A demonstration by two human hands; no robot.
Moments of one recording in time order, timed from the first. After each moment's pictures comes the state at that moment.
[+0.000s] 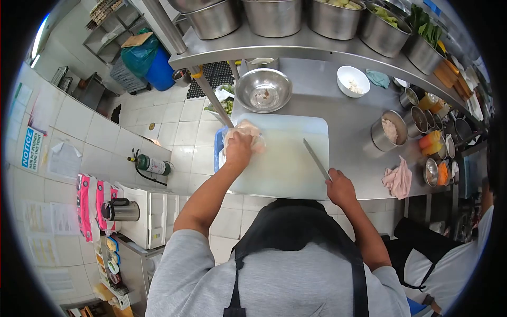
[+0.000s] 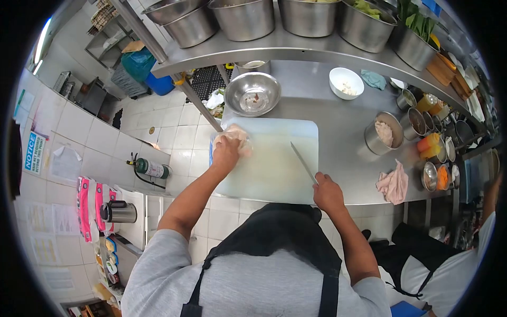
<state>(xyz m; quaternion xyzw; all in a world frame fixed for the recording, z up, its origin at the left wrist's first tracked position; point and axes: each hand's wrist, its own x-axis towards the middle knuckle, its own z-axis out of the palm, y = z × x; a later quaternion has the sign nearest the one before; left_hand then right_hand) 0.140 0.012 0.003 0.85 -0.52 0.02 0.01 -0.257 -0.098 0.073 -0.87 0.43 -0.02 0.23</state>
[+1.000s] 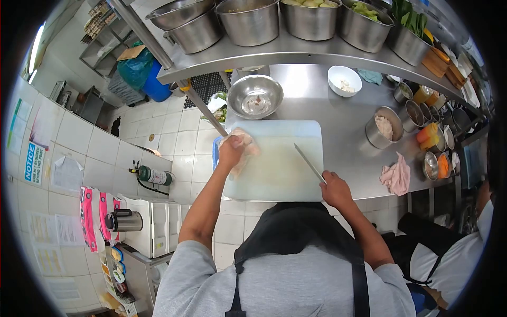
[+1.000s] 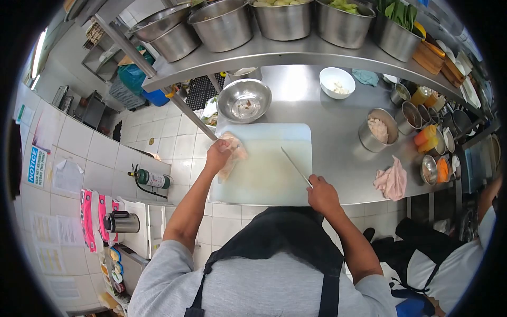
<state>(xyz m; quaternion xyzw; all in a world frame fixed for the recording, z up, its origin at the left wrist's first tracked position) 0.164 0.007 0.011 0.84 -0.38 -0.18 0.36 -0.262 -0.099 0.072 -0.87 0.42 -0.02 0.25</state>
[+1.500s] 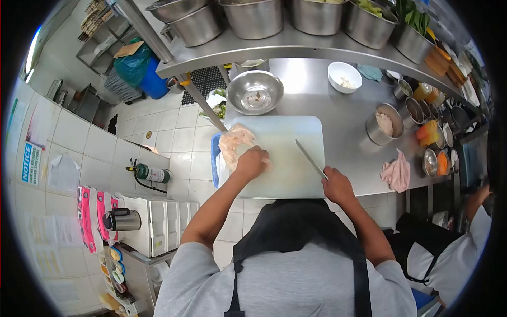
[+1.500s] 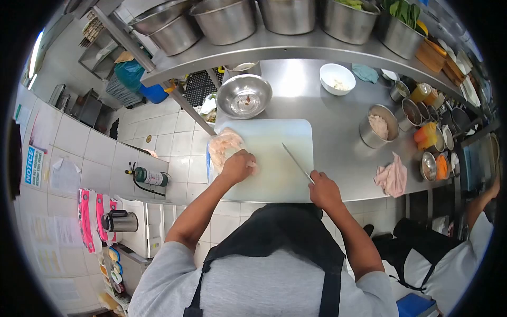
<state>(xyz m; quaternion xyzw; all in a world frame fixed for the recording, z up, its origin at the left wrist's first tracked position) 0.084 0.008 0.031 0.78 -0.58 -0.20 0.15 -0.258 -0.100 0.070 -0.87 0.42 0.01 0.24</state>
